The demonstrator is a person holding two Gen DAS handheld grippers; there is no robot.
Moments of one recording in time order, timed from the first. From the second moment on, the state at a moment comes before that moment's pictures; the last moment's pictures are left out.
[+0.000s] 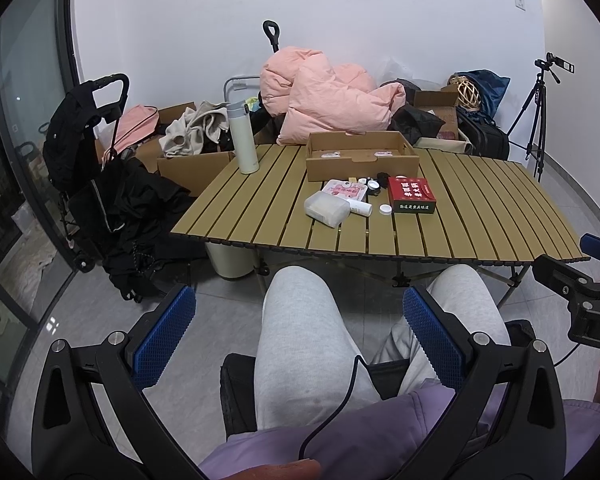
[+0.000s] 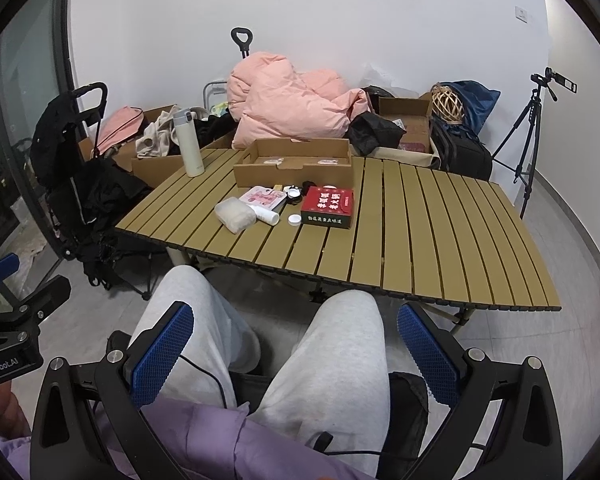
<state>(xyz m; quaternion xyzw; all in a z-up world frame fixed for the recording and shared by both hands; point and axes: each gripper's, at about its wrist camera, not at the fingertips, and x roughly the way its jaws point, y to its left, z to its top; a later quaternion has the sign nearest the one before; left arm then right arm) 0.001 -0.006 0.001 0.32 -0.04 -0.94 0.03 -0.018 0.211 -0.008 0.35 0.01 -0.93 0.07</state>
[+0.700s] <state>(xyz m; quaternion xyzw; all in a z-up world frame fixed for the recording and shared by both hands) -0.019 -0.010 -0.023 0.38 -0.02 -0.92 0.01 -0.021 0.212 -0.016 0.34 -0.01 -0.94 0.10</state>
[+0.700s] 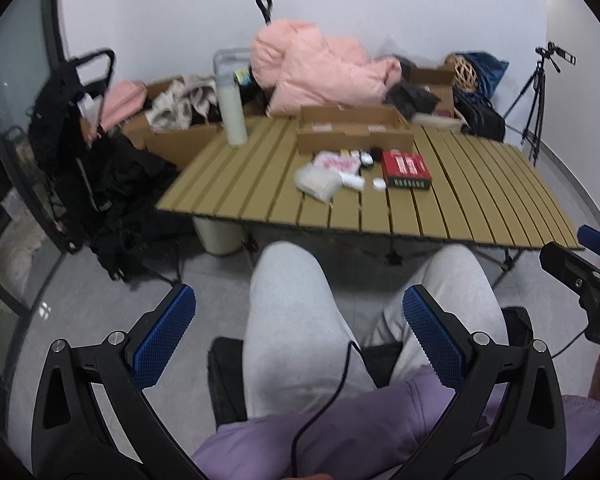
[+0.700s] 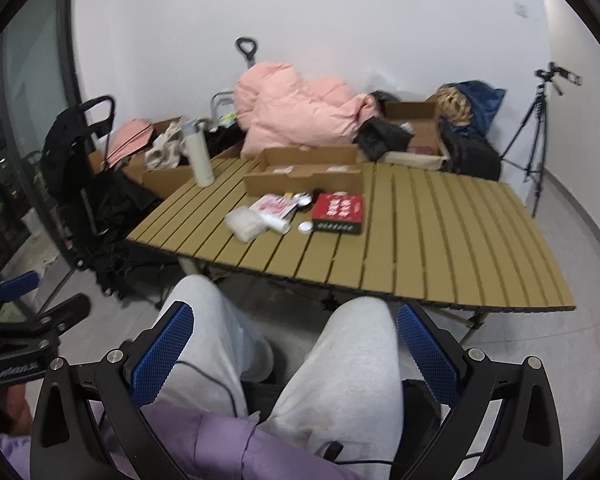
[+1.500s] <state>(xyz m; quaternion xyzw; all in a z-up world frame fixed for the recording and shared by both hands) -0.241 -0.001 -0.098 0.44 -0.02 -0.89 -0.07 -0.210 0.252 -0.119 0.46 -0.08 -0.88 0.09</state>
